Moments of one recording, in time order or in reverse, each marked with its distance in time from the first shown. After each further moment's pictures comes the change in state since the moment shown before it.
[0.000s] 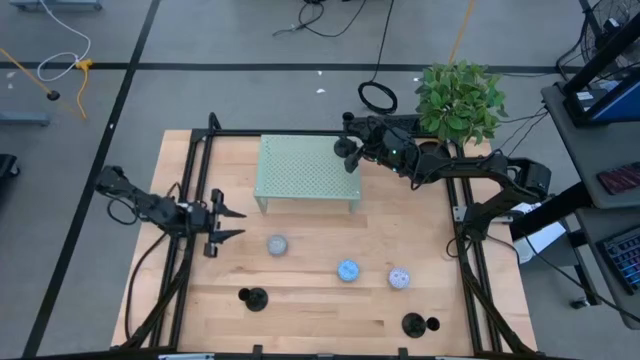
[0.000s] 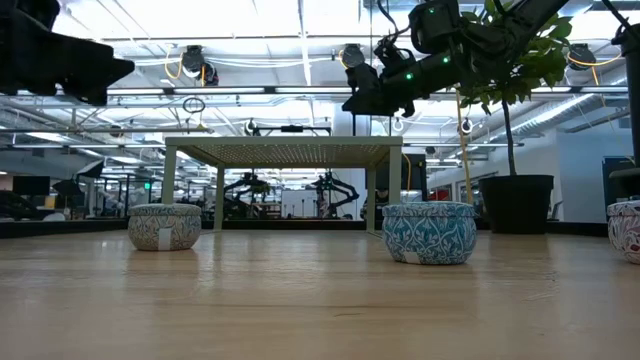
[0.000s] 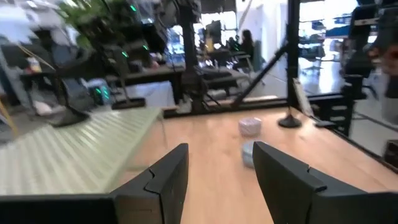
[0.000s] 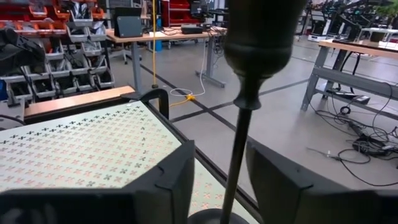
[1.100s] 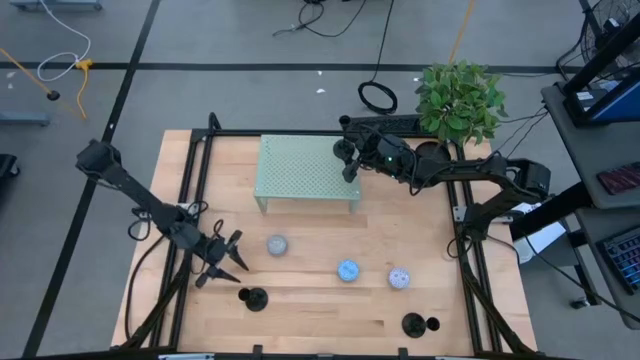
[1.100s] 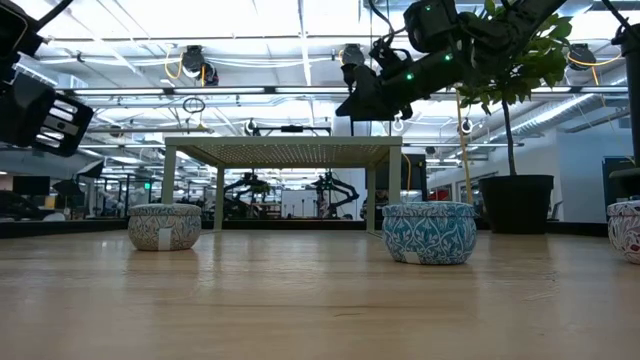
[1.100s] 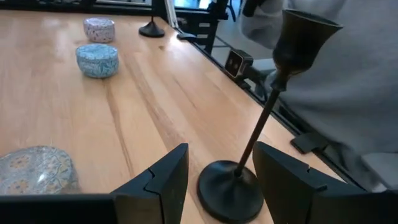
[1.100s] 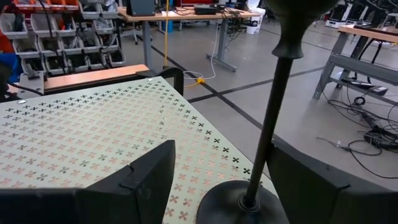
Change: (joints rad) left arm -0.149 0.698 0.000 0.371 0.399 -0.320; right arm 0.060 -0.001 0.000 -0.079 0.007 0.000
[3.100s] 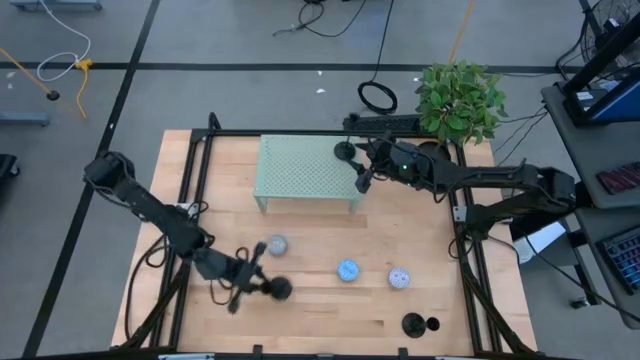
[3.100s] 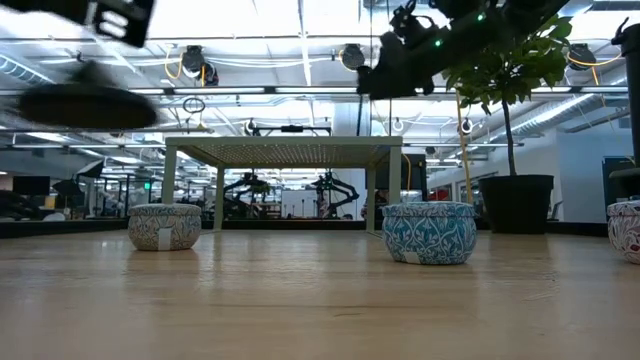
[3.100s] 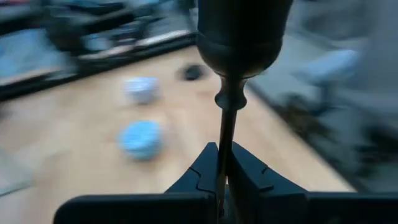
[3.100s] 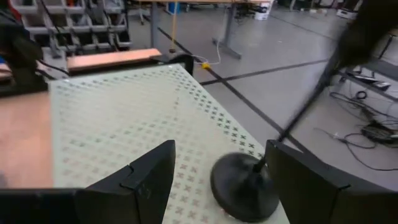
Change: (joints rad) left arm 0.006 0.512 0.567 -0.123 -0.257 0.232; right arm 0.112 -0.231 -0.001 -0.326 0.072 0.004
